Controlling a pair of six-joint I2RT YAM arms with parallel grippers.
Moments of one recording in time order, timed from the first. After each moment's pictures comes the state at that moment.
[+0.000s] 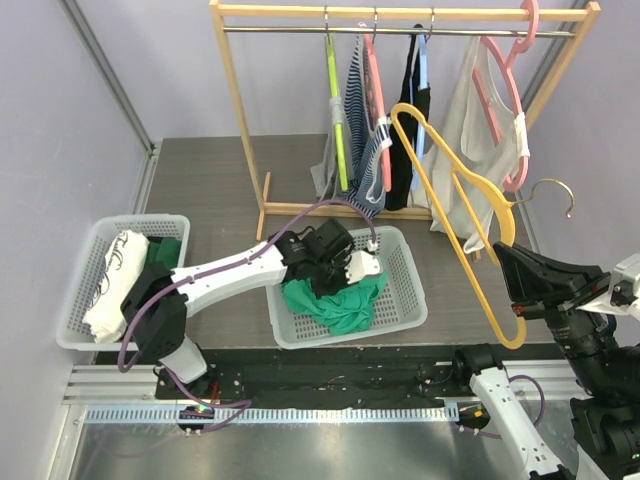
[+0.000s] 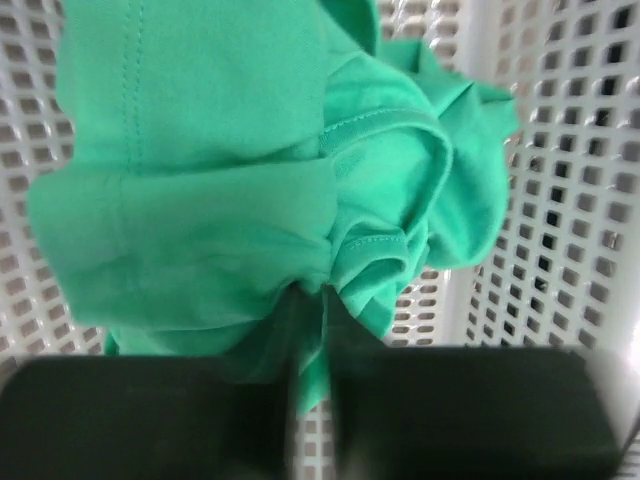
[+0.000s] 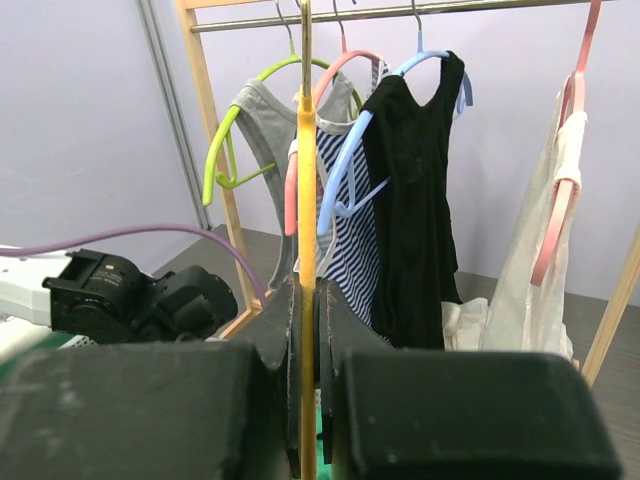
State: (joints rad) left arm -0.97 1.61 1.25 -0.68 0.20 0.39; right arm 0.20 0.36 1.33 -0.62 -0.23 0.18
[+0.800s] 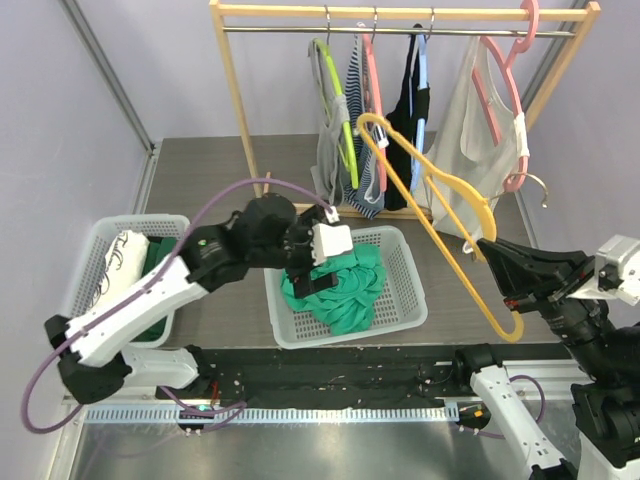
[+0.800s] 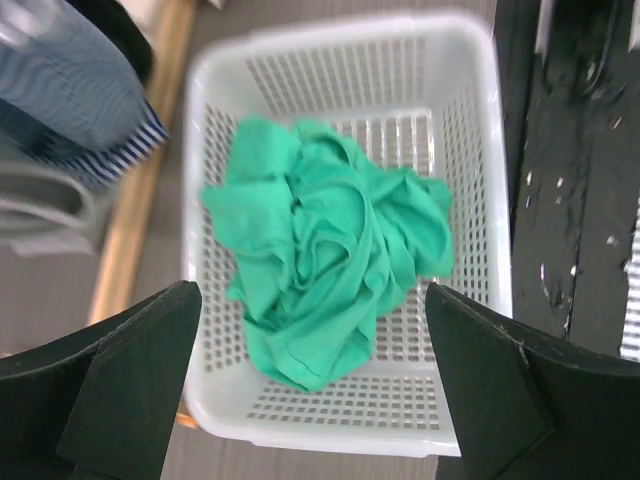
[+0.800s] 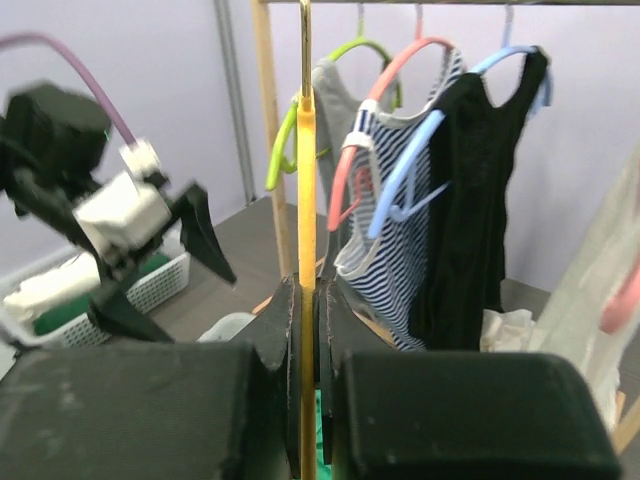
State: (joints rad) left arm -0.97 1.24 1.37 -0.78 0.22 0.43; right arm 0.20 0.43 1.38 -0.62 -0.35 0.17
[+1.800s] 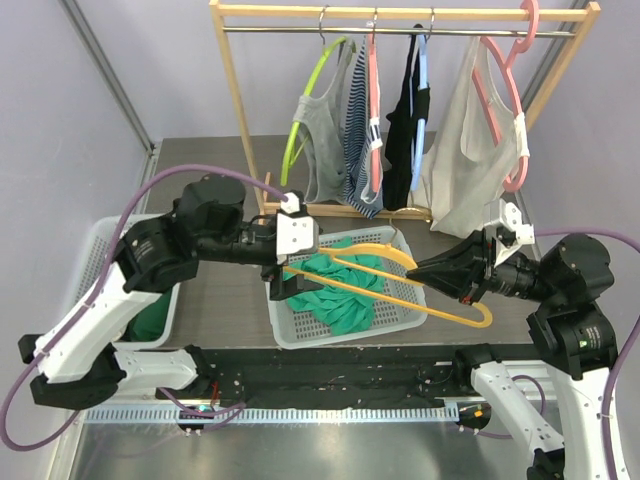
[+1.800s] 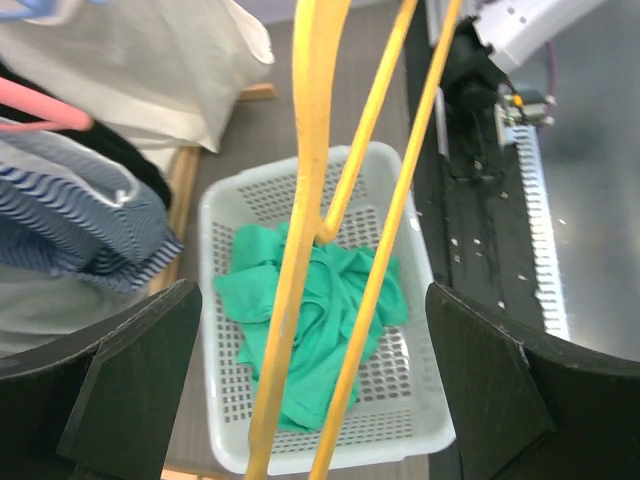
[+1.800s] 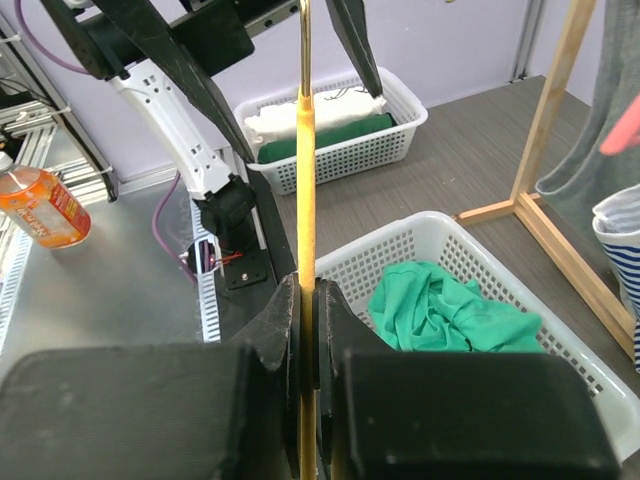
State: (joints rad) left arm -0.97 1.13 1.67 -0.91 0.43 0.45; right arm 0.20 0.60 1.18 -0.54 -1.06 0.16
